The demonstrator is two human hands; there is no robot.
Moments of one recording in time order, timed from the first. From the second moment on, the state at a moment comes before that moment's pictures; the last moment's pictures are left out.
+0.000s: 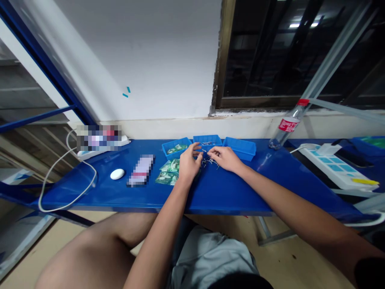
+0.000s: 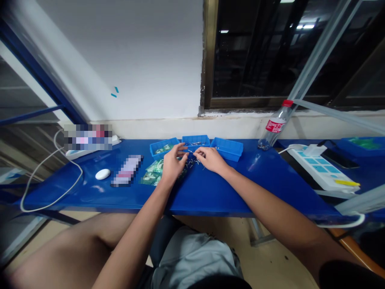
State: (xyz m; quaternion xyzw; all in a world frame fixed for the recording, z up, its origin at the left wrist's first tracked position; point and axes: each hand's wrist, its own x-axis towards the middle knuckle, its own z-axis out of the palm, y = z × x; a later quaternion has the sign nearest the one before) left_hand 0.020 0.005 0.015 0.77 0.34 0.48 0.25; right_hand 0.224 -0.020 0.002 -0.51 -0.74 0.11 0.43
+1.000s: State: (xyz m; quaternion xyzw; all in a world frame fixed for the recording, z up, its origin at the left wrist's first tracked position) left_hand 0.019 0.008 0.009 0.78 0.35 0.47 0.22; right_hand 0.210 -0.014 -0.008 -0.43 -0.87 -0.01 0.25
